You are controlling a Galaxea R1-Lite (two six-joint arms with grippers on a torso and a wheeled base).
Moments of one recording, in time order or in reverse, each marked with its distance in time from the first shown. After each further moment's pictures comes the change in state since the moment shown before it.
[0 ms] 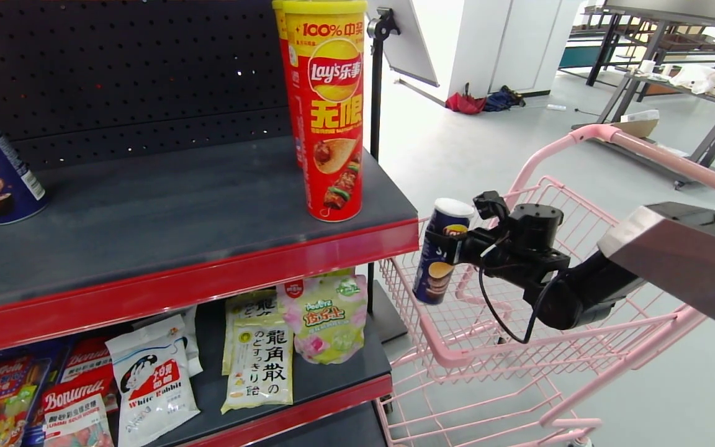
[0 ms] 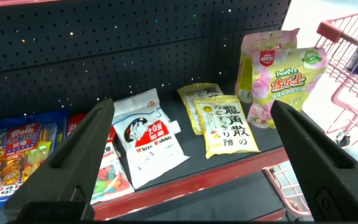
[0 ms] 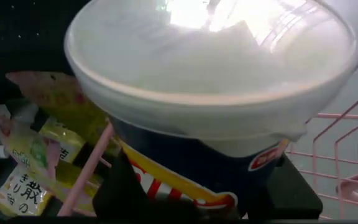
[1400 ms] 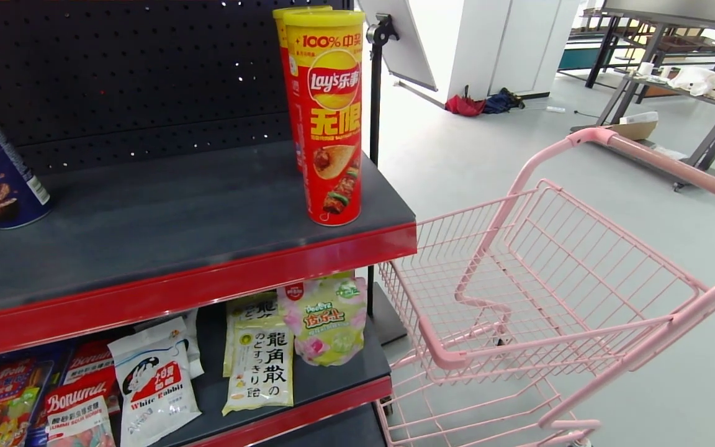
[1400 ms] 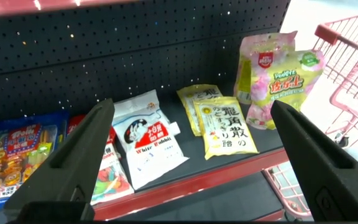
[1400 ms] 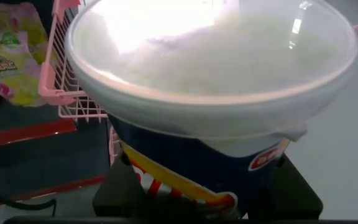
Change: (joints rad) left arm 0.000 0.000 -0.002 0.000 -0.003 -0.002; right arm -0.160 -1.776 0.724 1.126 -0.416 -0.191
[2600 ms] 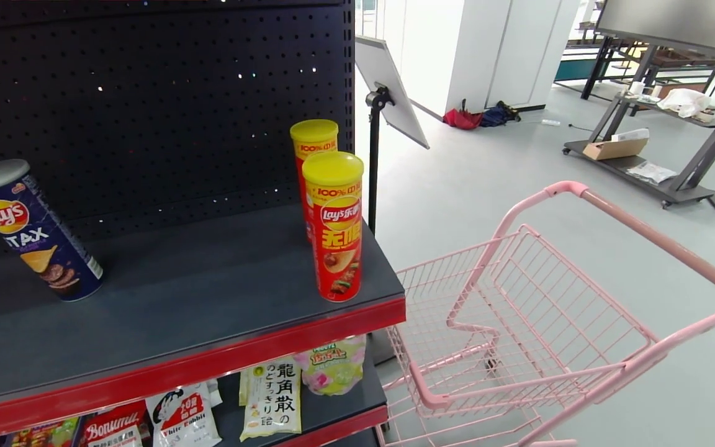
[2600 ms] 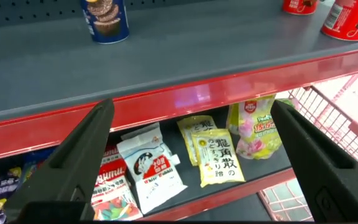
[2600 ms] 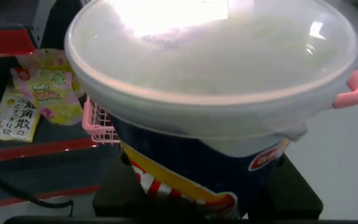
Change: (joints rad) left arm 0.000 0.000 0.000 0.000 -0.001 0.000; right arm 0.006 -0.023 0.017 -0.004 0.061 -0.034
